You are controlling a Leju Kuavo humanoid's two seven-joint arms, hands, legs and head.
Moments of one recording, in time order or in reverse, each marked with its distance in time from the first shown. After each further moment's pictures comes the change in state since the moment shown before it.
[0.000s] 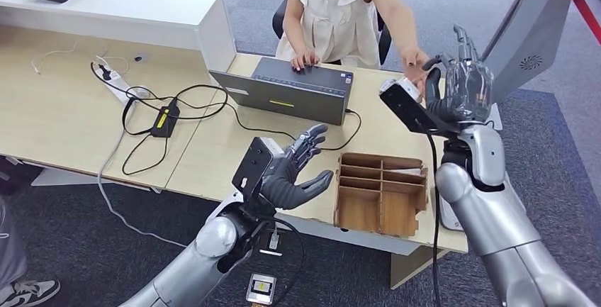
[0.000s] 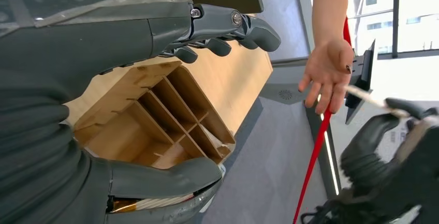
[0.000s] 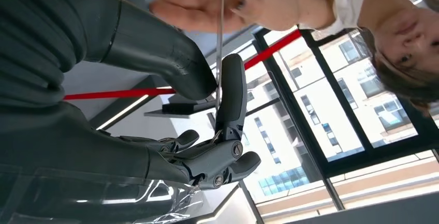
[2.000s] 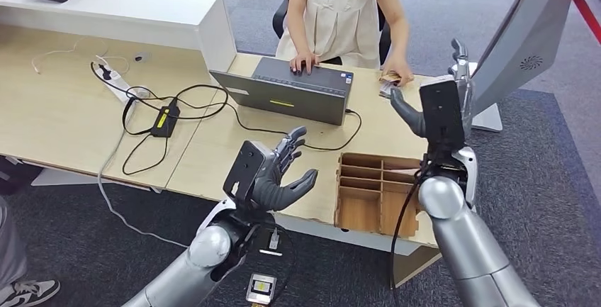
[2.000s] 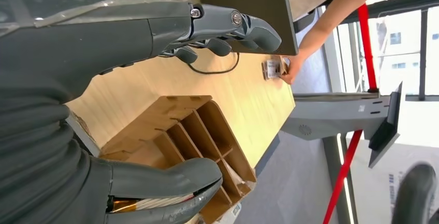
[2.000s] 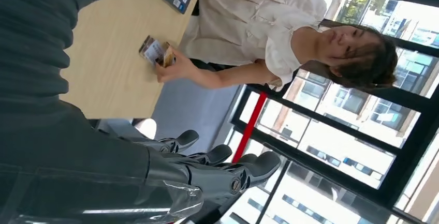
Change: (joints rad) left arm 0.052 0.042 -0.010 -0.043 -0.042 0.152 0.049; right arm 0.190 0.080 -0.063 -0.212 -0.568 -0.131 -0.118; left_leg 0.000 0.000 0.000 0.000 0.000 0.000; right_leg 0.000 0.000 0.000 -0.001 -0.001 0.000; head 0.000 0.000
